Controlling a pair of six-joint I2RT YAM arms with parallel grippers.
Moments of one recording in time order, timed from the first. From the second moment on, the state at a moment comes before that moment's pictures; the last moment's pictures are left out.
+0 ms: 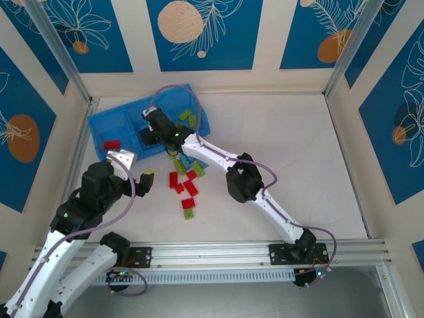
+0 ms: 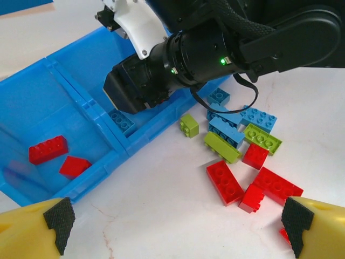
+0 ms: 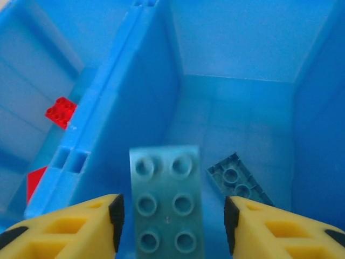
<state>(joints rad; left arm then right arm) -0.46 0.57 0.85 -0.80 -0.17 0.00 0.90 2.64 2.54 -0.50 0.11 0.26</state>
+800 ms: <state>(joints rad) -0.42 0.58 0.85 -0.78 -0.08 0.01 1.03 1.86 1.51 -0.41 0.16 0.42</state>
